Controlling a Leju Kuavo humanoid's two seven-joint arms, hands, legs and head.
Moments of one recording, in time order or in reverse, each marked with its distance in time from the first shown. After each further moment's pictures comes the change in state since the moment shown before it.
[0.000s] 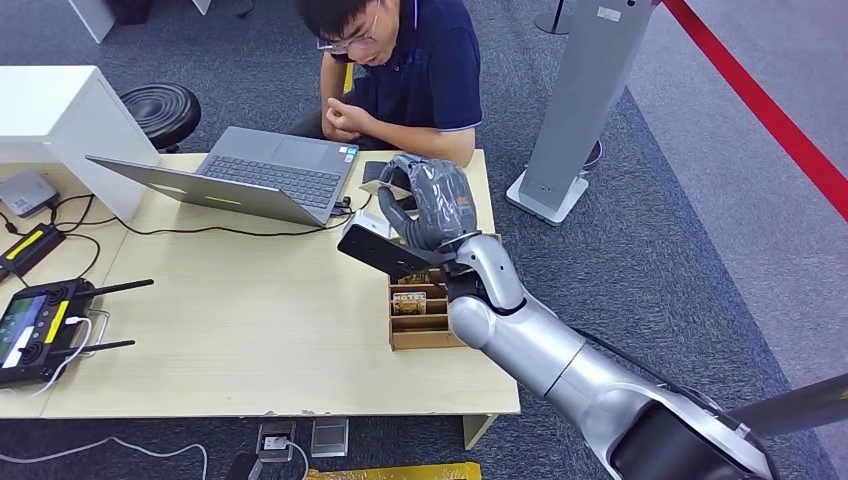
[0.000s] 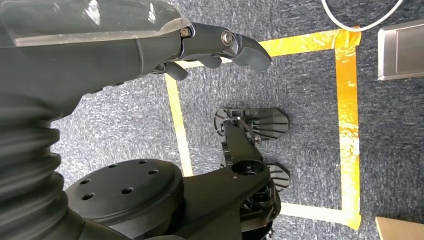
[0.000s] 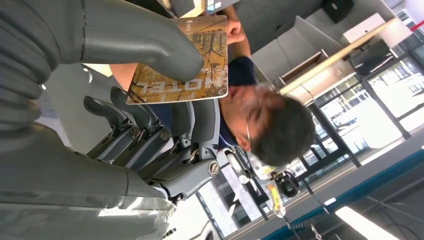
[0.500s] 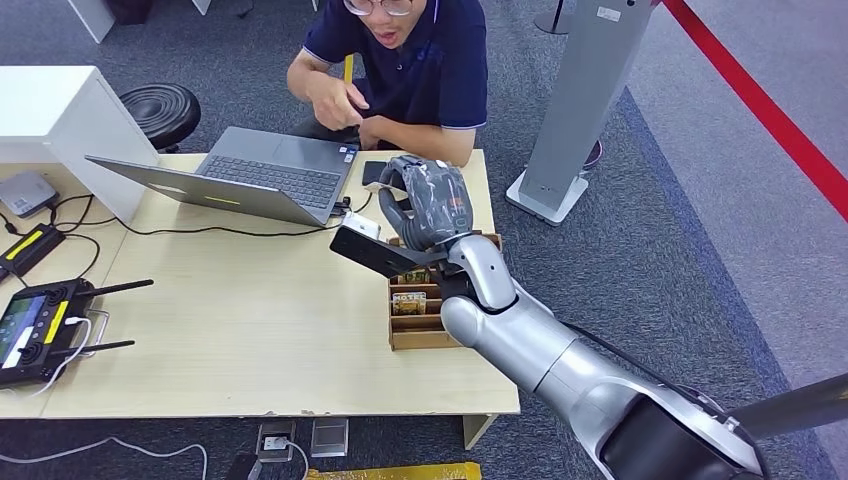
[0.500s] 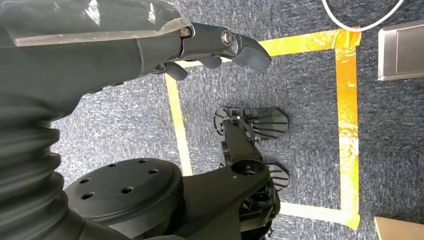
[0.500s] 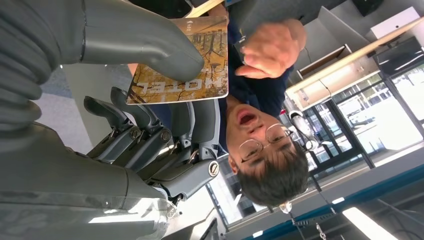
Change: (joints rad) left arm 0.000 0.000 0.000 0.000 0.007 0.000 -0.001; right arm -0.020 0.034 0.013 0.088 0.084 -0.020 0.047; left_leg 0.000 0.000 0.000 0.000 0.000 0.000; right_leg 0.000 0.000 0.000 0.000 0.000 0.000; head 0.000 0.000
